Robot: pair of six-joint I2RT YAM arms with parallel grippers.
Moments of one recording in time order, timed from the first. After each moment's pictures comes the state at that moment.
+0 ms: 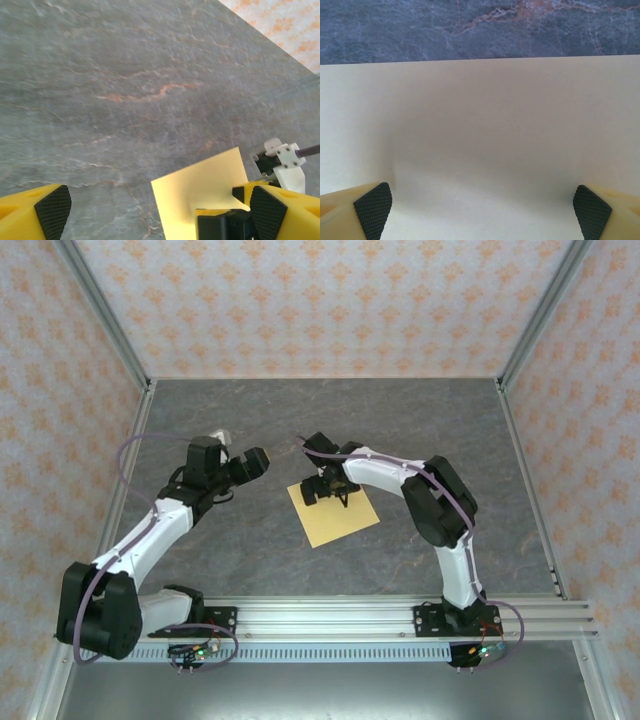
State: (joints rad) left arm -0.19 1.21 0.73 -0.19 0.18 -0.65; right arm 0.74 2.05 1.47 -0.70 0.03 0.37
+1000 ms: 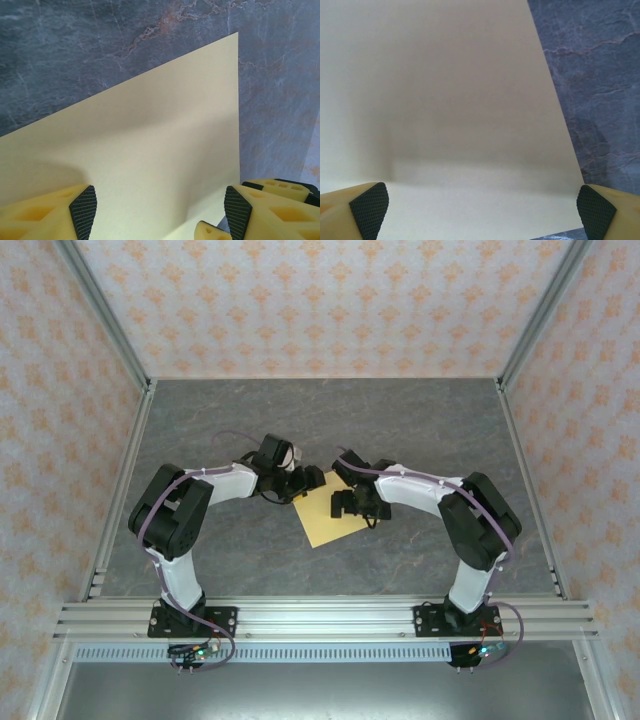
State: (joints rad) left arm -0.42 1.83 0.99 -0.11 0.49 -0.82; right arm 0.70 1.78 1.10 -0.69 0.05 0.69
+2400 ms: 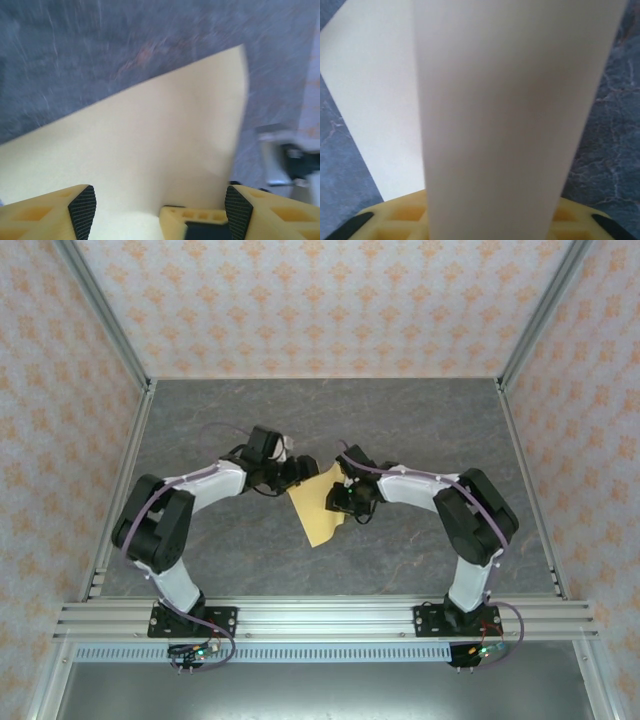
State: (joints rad) left arm -0.36 1.69 1.00 -0.17 0.47 -0.80; right arm 0.64 1.80 1.04 -0.39 -0.29 0.76
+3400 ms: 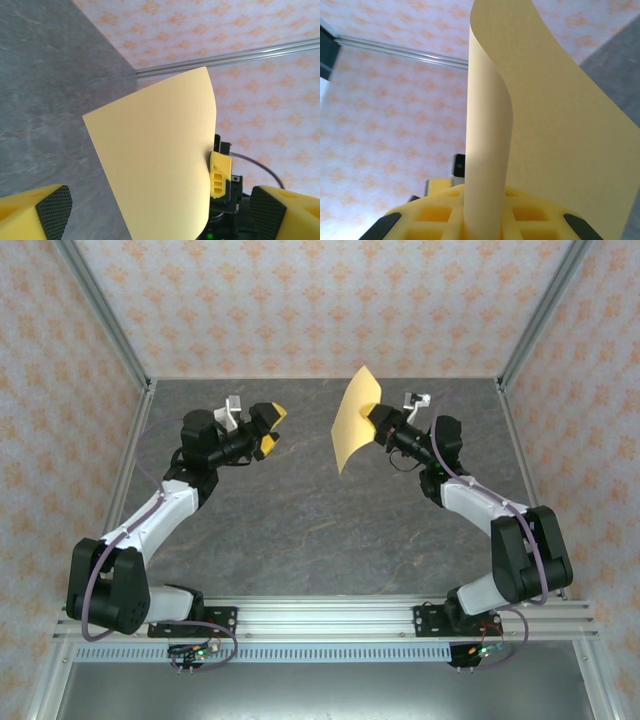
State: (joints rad) left arm -0.18 1.32 0.85 0.31 0.66 -1.28; right arm 0.27 1.47 0.80 0.81 -0.68 1.44
